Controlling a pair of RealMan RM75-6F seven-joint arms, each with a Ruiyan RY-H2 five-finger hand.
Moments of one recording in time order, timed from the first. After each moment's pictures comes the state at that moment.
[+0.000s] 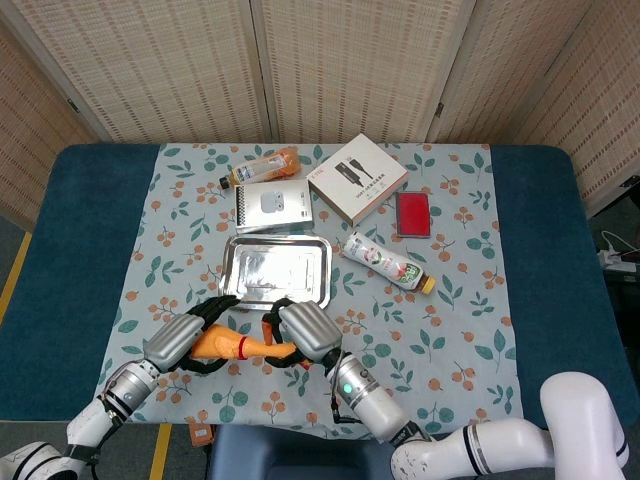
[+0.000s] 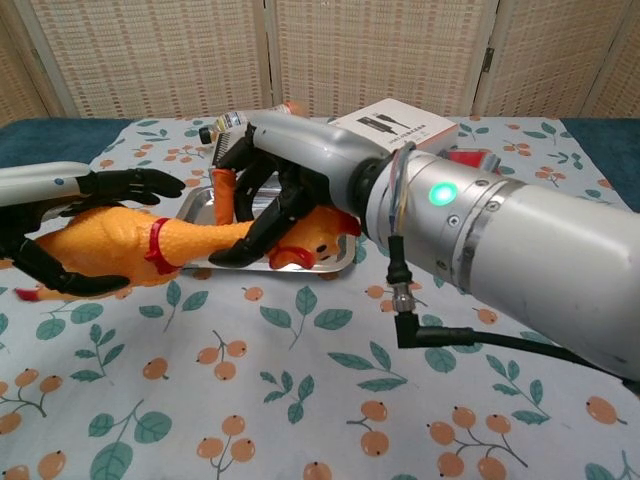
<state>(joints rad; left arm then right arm) -0.55 -1.21 -0.04 -1.79 1.45 0.95 -0.22 0.87 -1.76 0.27 -1.86 -0.91 1.07 -0.43</state>
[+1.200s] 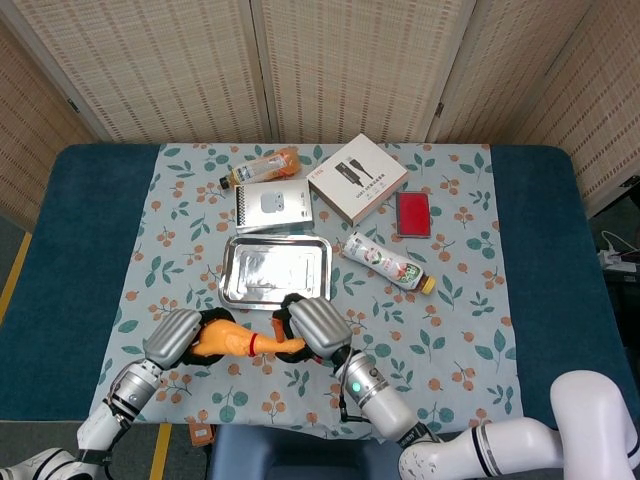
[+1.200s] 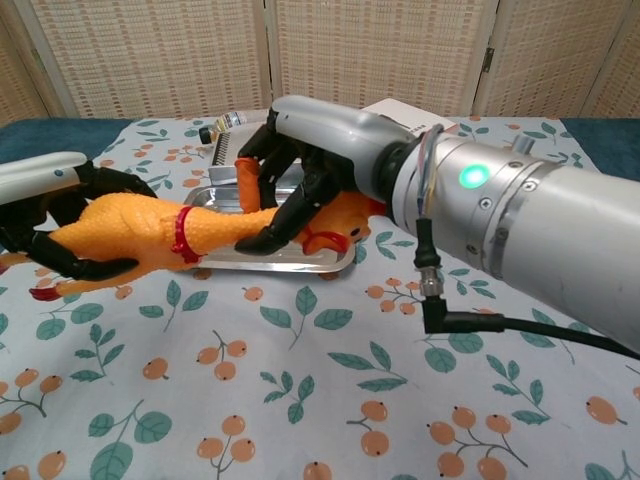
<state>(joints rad) -0.51 -1.31 -0.05 -1.74 1.45 1.08 -0.17 0.86 -1.72 0.26 -1.91 -0.89 1.12 -0.46</state>
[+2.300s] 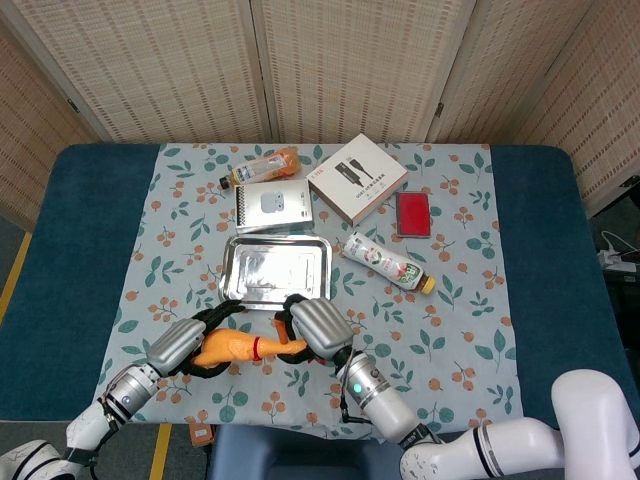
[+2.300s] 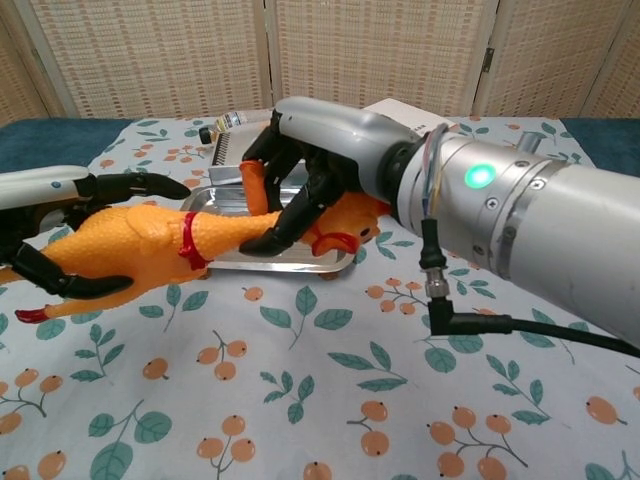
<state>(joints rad) -0.56 -1.24 0.01 -1.73 1.56 1.02 -0.42 0.87 -1.71 0.26 -1.92 -0.88 1.13 -0.48</state>
